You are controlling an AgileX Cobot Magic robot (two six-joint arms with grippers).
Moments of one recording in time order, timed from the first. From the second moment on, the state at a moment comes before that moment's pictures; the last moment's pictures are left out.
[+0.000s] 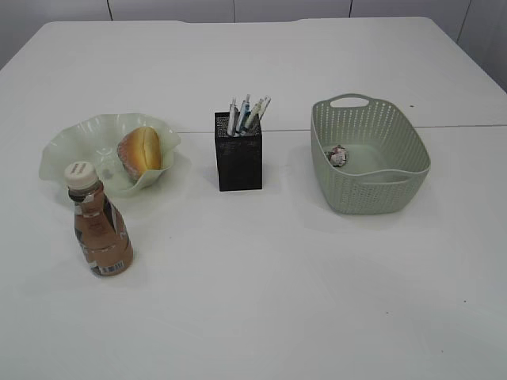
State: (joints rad) left arm -0.19 0.76 -0.95 0.14 1.19 -0.32; right arm 0.14 0.88 -1.02 0.02 1.19 -0.08
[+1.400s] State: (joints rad) left arm -0.19 0.01 -0.69 0.19 1.28 -0.28; right arm 0.14 0.12 -0.85 0.21 1.28 0.03
